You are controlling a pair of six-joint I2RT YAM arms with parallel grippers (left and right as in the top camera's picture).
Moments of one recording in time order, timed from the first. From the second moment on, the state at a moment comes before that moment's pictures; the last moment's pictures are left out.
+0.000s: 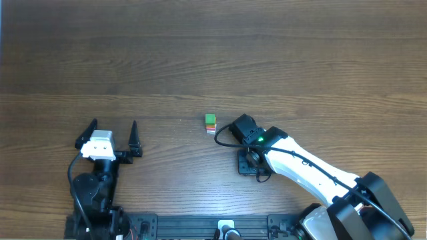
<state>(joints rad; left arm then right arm) 0.03 0.01 0.01 -0.07 0.07 0.00 0.64 1.48 0.72 -0.81 -0.05 0.63</state>
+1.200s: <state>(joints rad) 0.03 0.01 0.01 -0.07 0.07 0.00 0.62 1.55 1.43 -1.26 0.00 0.60</state>
